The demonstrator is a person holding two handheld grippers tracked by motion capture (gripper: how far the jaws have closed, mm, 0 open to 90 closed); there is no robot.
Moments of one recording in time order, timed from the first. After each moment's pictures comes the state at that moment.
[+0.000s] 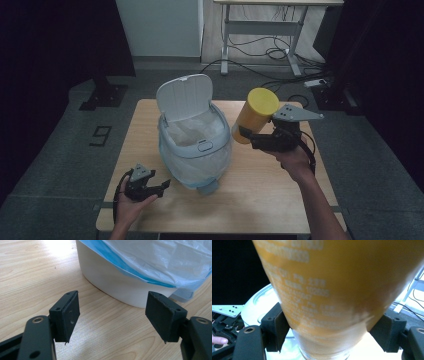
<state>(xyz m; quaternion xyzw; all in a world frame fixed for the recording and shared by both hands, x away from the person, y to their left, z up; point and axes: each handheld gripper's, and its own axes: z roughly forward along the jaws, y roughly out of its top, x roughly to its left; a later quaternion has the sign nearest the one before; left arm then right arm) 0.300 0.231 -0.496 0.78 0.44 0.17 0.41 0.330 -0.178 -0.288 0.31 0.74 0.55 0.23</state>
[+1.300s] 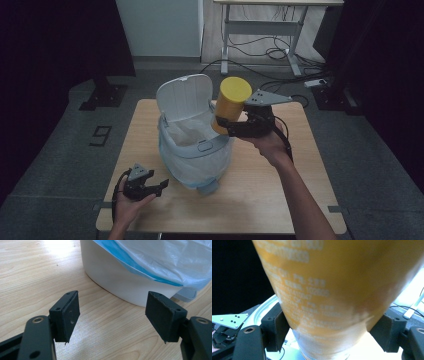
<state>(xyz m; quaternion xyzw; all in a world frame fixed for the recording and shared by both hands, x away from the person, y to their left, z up) 0.303 0.237 -0.499 0.78 0.44 0.17 0.41 0.363 -0.126 -0.278 0.29 0.76 0.55 0.21</state>
